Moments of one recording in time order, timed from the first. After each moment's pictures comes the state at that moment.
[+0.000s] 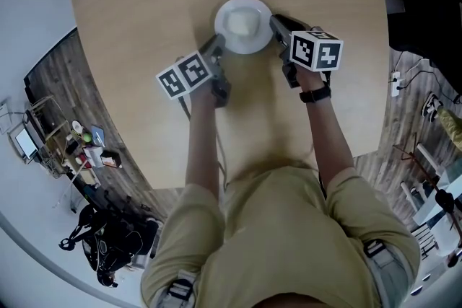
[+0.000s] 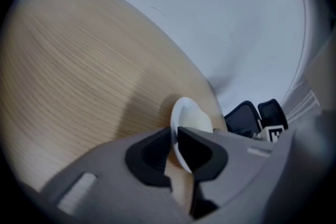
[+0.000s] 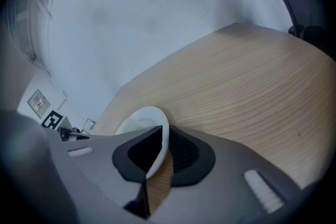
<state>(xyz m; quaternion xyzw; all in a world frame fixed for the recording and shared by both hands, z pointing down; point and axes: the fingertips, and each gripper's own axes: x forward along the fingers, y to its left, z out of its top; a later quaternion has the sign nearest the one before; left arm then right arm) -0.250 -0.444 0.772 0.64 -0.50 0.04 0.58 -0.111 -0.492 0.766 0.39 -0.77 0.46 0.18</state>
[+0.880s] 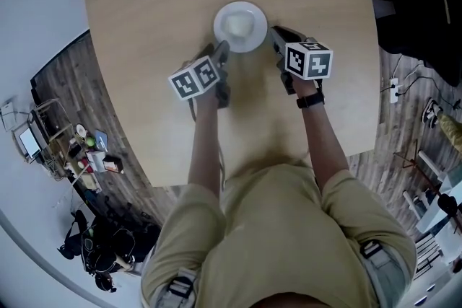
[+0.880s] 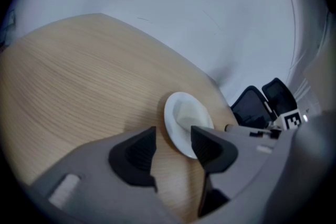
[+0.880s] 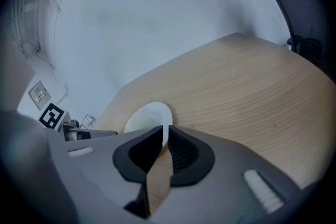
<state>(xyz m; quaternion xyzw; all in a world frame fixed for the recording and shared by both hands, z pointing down) -0.240 -0.418 0.759 0.66 -0.53 0.11 0.51 -0.090 -0.459 0.745 0.40 -0.79 0.43 0.19</state>
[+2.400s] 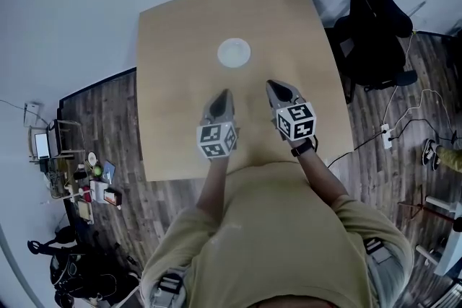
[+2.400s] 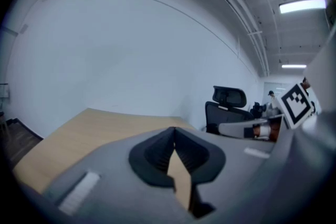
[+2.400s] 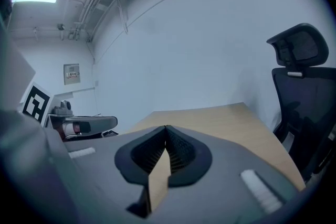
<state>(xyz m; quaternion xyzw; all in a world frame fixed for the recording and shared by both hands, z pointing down) -0.133 -0.197 0.505 0.78 -0.60 0.05 0.15 -0.017 -0.228 0.518 0.40 -0.90 0.17 0.08</state>
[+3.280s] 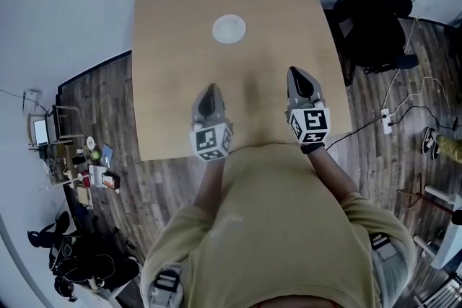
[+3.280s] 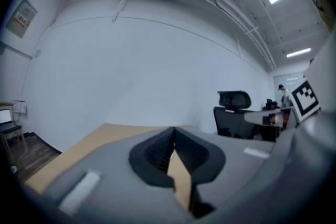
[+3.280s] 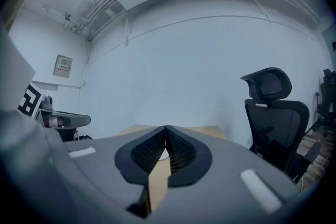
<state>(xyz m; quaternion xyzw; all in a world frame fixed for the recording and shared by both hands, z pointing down) -0.139 -0.123 0.480 0.74 -0.66 0.04 0.07 0.068 -0.175 0.479 0.49 -0.87 0.07 0.03</state>
